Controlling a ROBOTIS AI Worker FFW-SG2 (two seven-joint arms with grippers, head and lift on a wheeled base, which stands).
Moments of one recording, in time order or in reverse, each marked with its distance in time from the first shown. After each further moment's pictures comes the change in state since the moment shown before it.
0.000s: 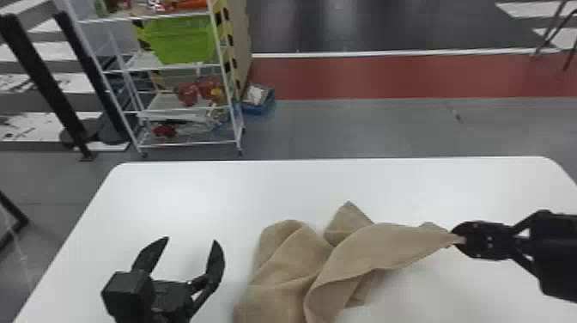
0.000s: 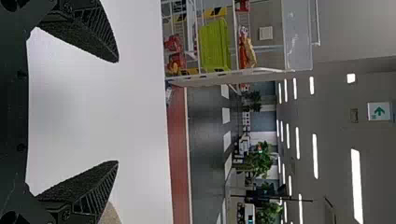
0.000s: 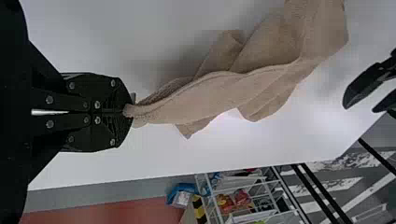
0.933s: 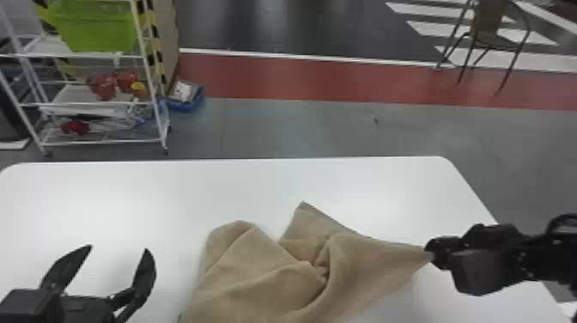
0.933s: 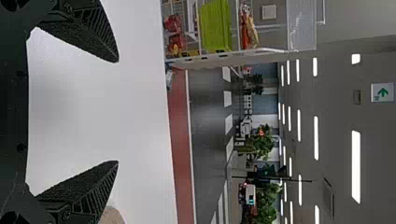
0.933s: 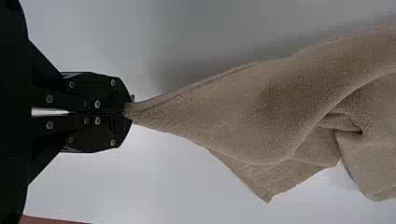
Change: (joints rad) left arm -0.003 0.000 -0.018 -0.013 -0.010 0.029 -0.067; right arm 0.002 -0.053 -0.139 0.160 0.244 -0.136 0.000
